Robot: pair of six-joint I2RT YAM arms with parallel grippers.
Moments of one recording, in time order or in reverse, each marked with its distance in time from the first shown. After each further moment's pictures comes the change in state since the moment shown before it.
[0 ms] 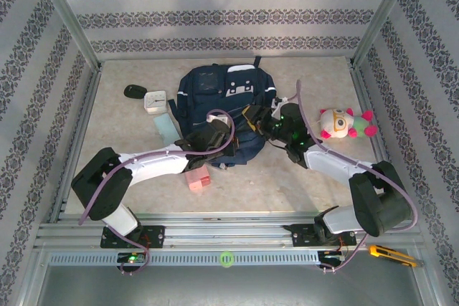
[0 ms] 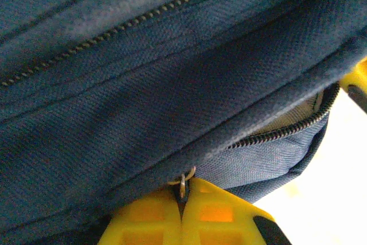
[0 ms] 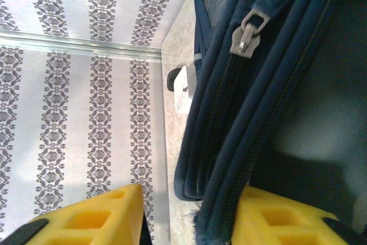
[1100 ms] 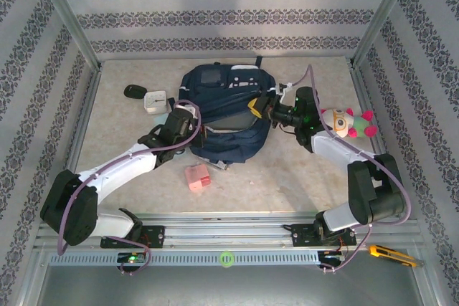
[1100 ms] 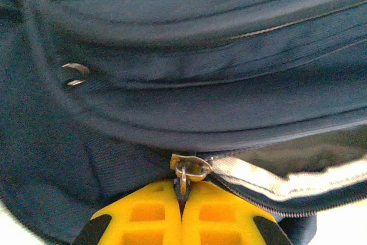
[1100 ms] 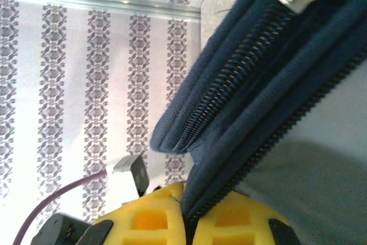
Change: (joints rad) left arm 0.267 -0.264 -0.084 -0.200 0.050 0.237; right arm -0.212 0.079 0.138 -0.005 -0.441 -0.030
